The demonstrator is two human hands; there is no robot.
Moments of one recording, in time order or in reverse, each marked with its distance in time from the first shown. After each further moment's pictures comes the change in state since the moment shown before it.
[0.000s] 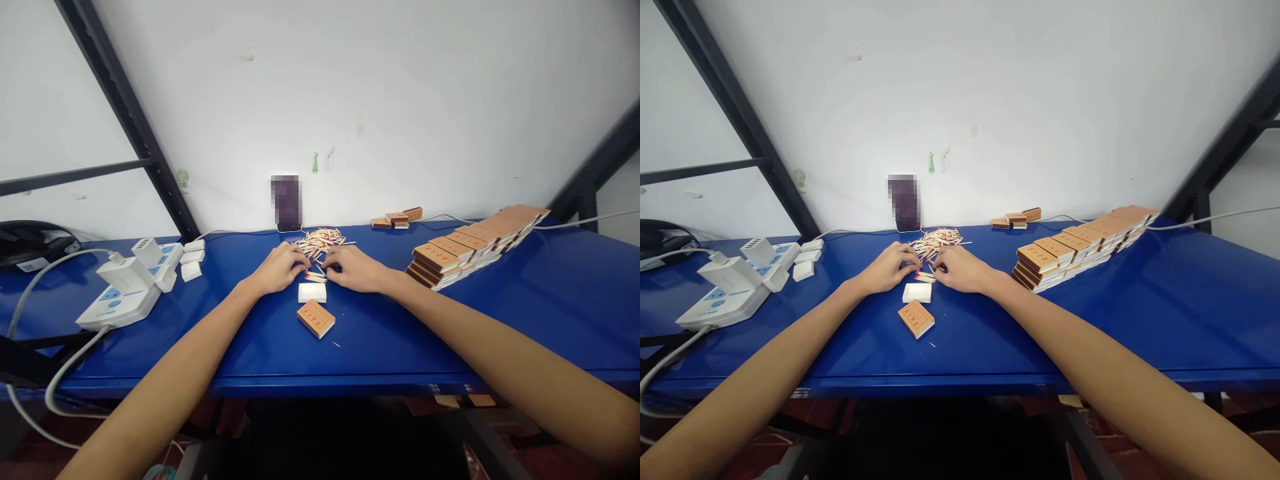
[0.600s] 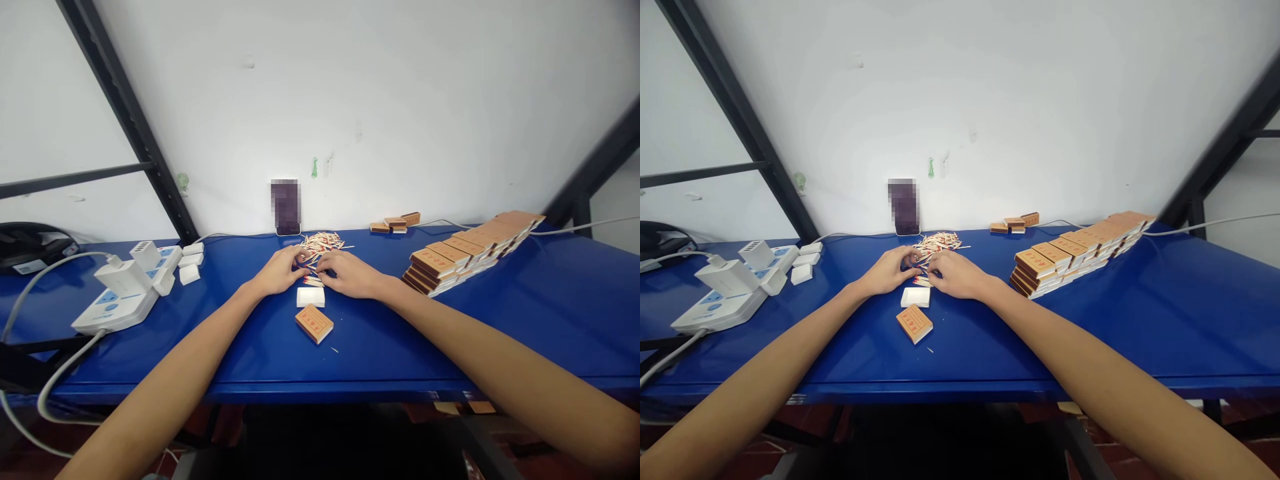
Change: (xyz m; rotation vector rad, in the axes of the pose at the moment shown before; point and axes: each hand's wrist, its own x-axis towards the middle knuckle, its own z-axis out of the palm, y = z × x) left_hand 0.006 -0.001 0.008 -0.181 0.100 -0.119; right_hand 0.003 -0.004 0.004 0.000 0.015 -0.071
